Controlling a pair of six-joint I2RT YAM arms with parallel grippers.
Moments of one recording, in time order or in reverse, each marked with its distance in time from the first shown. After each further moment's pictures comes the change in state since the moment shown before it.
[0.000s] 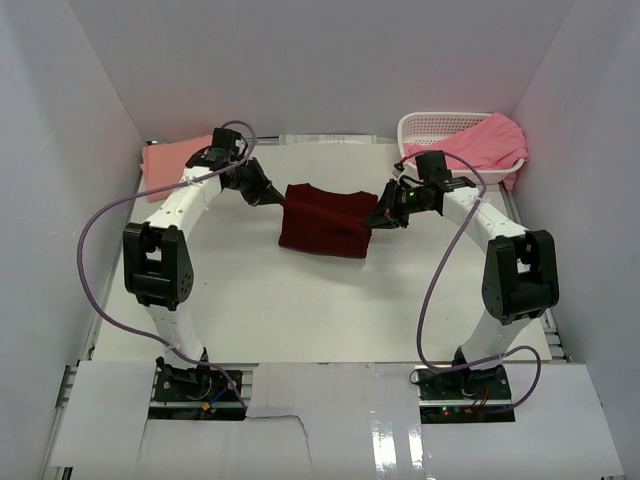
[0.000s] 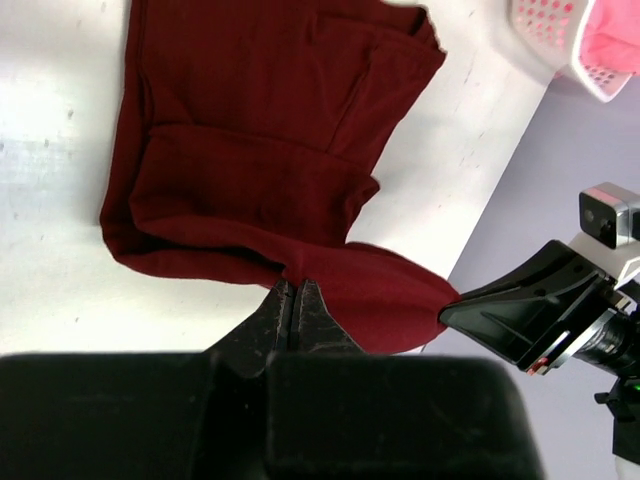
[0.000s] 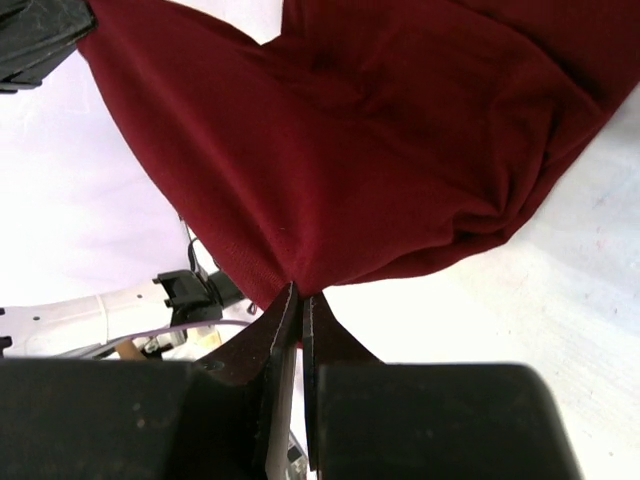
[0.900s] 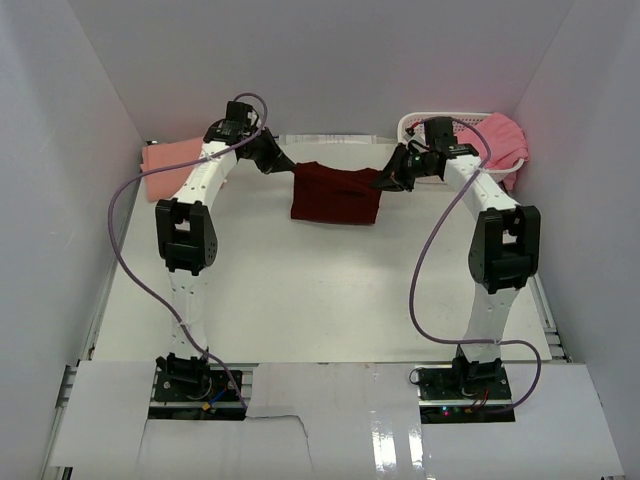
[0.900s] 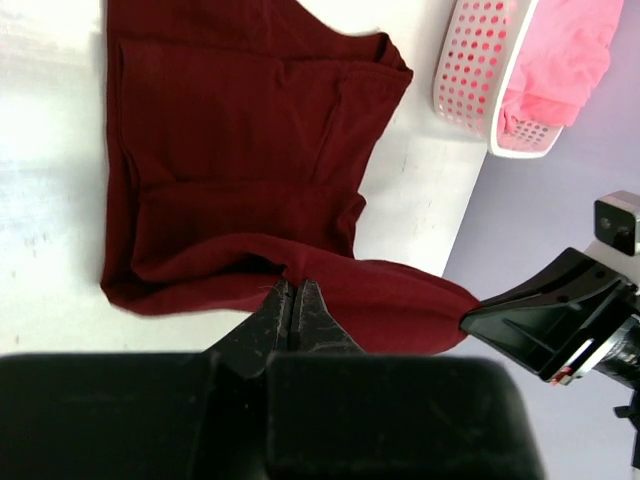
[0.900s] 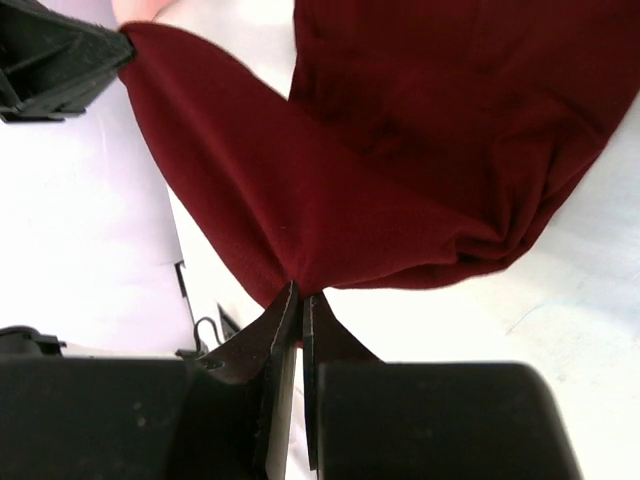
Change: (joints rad) left arm 0.003 0.426 0.597 -0.054 0.047 0.015; right arm -0.079 0.253 0.409 -0.076 0.053 -0.002
